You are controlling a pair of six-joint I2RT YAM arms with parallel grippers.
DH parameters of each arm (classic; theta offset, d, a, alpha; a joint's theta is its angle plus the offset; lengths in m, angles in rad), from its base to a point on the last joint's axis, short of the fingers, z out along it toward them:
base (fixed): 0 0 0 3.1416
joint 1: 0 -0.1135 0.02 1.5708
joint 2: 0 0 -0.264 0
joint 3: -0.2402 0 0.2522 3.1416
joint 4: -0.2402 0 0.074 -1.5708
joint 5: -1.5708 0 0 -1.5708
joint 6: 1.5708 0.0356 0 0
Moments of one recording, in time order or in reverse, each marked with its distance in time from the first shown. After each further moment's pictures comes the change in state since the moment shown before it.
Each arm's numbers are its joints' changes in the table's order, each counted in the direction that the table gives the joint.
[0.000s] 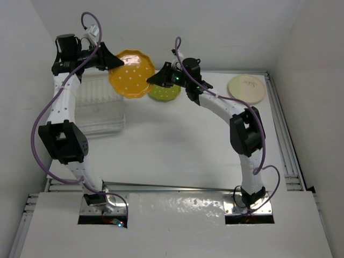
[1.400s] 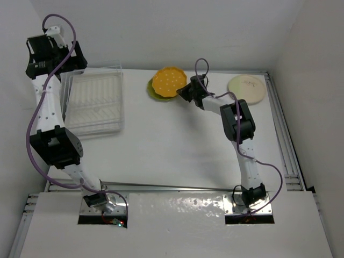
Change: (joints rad) left arm -0.168 -0.037 -0.077 -0.175 0.688 0.171; right arm 0.164 0.283 0.053 -0.050 -0.499 0.446
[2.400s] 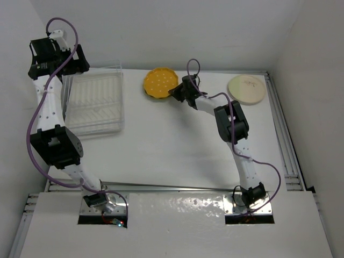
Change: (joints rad) left arm -0.015 -0.007 0.043 -0.006 -0.008 0.004; right arm -0.060 0.085 -0.131 -0.063 0.005 0.028
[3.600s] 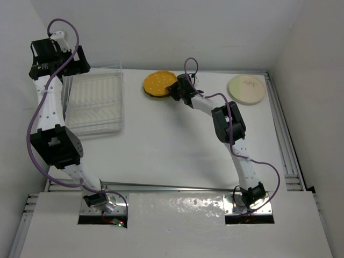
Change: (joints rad) left arm 0.000 0.000 0.013 -0.001 -0.004 0.012; right arm -0.037 0.032 -0.105 -0.113 -0.082 0.076
